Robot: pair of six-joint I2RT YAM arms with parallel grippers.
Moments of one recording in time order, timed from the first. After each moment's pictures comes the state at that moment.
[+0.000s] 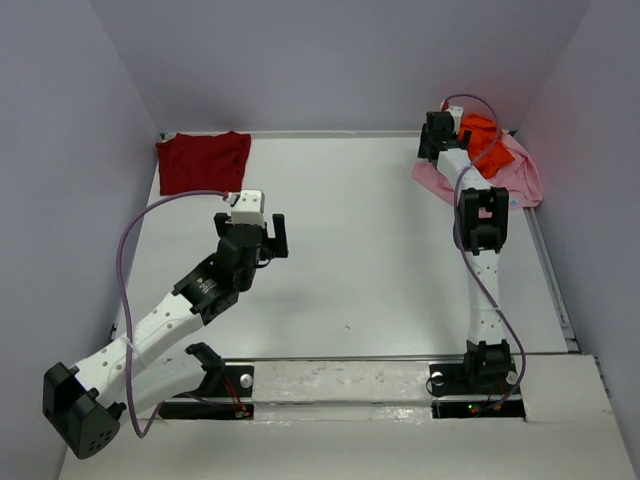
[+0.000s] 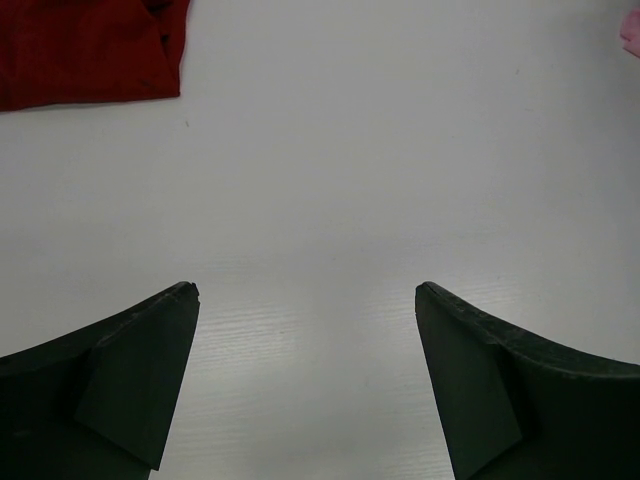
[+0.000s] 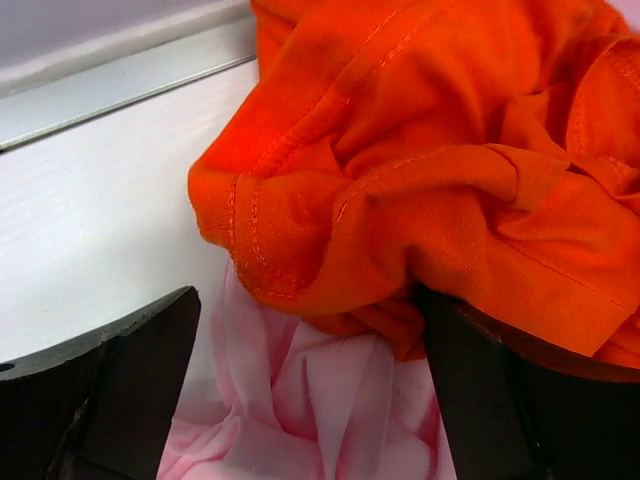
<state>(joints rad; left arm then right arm) -0.72 0.88 0.71 -0.22 -0.56 -0.30 0.07 2.60 2.30 -0.36 0.56 0.17</state>
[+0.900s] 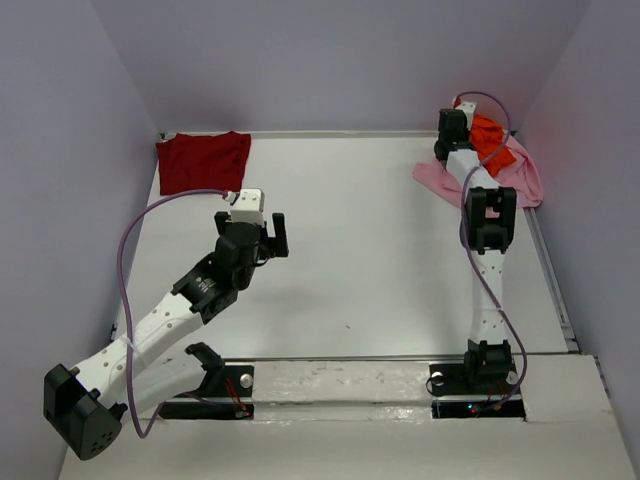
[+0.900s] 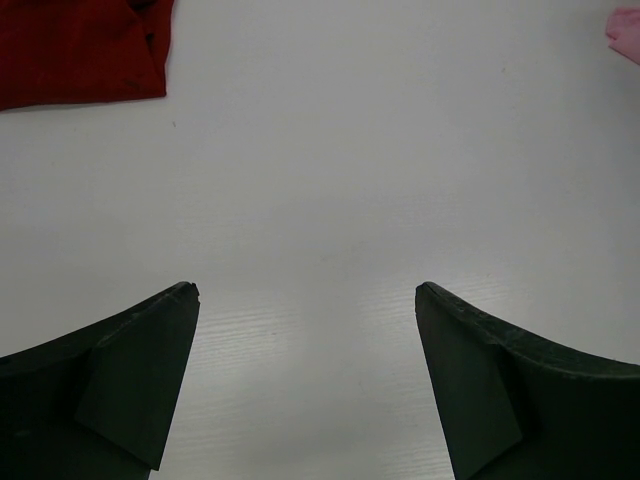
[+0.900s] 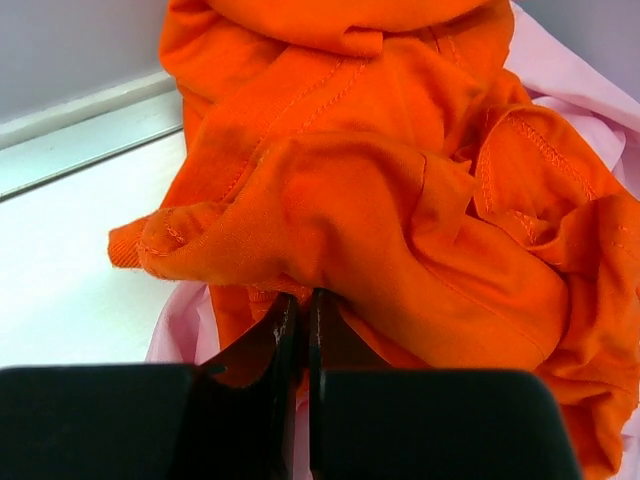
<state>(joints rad) -0.69 0.88 0.71 -0.21 -0.51 -0.30 0.02 2.59 2.27 -0.22 0.60 0.08</state>
